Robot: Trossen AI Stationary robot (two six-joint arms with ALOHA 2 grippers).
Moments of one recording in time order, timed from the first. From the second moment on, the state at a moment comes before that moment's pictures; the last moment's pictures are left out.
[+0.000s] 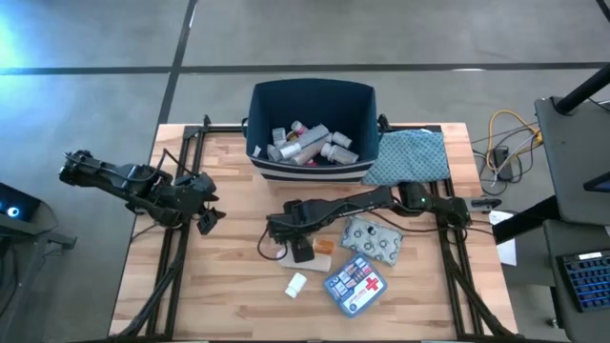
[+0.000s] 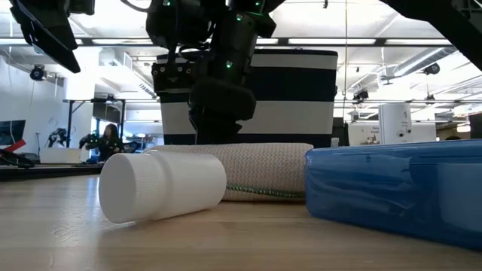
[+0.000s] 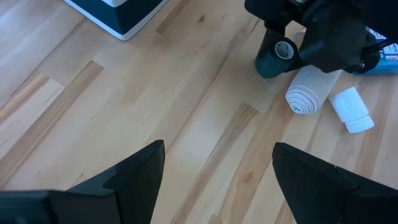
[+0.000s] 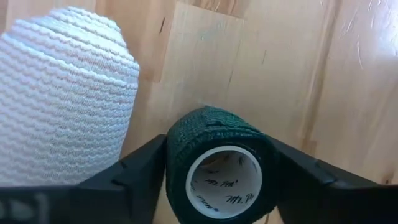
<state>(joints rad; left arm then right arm) -0.32 0.75 0.90 -1.14 -0.31 -0.85 0.12 2.39 2.02 -0.91 0.05 -0.07</state>
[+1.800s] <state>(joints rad) -0.32 1.44 0.88 -0.46 -0.02 -0.25 0.06 1.63 1.89 -1.23 0.53 0.16</state>
